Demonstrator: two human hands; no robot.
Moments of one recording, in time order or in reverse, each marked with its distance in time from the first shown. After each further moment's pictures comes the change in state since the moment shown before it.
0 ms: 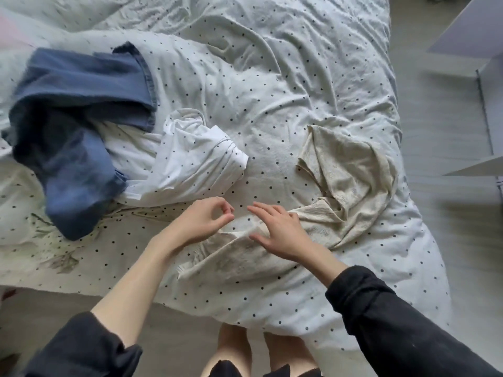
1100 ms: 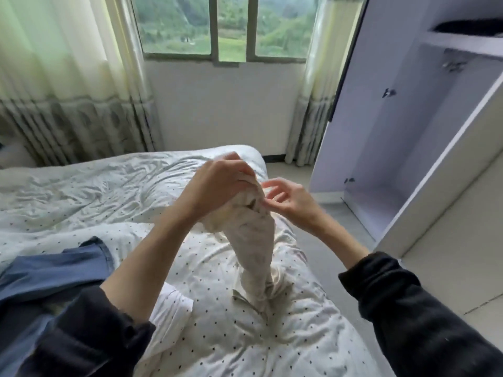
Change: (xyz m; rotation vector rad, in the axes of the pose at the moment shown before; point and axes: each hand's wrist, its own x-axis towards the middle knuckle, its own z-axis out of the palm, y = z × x) left_hand -0.029 0.326 -0.177 0.234 0.606 0.946; right_hand -0.147 -0.037 -0.319 0.463 0.843 -0.066
